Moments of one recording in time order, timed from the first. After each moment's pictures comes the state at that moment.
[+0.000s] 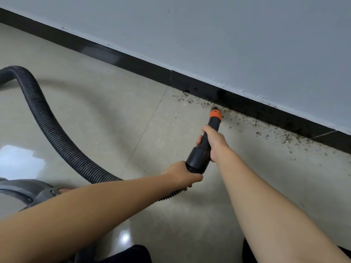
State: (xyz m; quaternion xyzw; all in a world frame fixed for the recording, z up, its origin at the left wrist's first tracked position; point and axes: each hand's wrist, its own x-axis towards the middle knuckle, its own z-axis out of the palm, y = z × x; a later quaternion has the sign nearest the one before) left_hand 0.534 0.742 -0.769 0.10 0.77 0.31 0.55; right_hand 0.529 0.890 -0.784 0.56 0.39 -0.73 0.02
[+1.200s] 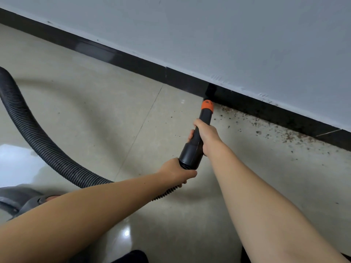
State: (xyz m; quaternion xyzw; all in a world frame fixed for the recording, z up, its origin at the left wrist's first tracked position) left_hand 0.517 0.754 -0.784 0.07 0.78 0.32 0.53; right_hand 0.504 0.897 -0.788 0.53 0.42 -0.73 0.04
